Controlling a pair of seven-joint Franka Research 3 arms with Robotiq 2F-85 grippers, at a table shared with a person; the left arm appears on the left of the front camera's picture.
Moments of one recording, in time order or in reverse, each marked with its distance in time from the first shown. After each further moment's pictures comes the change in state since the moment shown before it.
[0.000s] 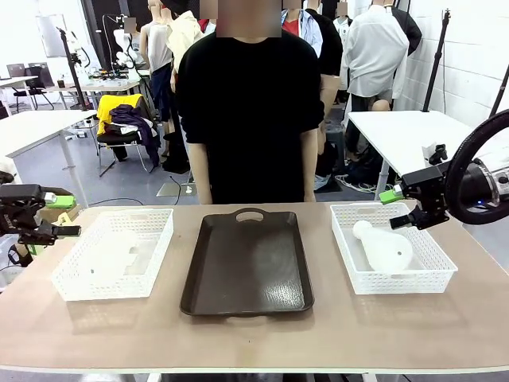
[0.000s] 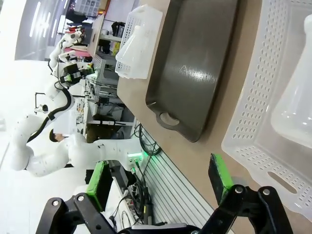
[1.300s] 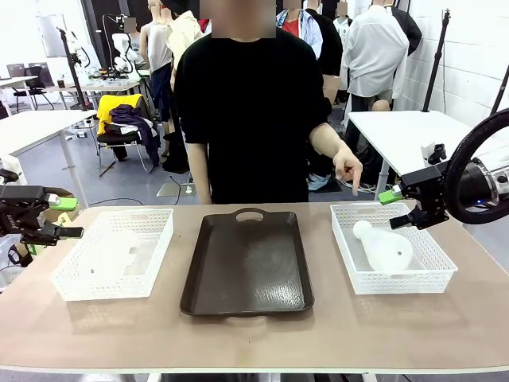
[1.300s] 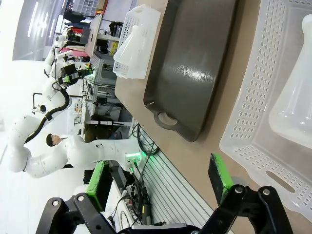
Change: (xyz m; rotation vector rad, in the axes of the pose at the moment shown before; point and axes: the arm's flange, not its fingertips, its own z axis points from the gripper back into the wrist) left arm 0.000 -0.002 -0.004 0.014 0.026 -0.015; right arm 0.000 0.000 0.001 -0.012 -0.001 0.000
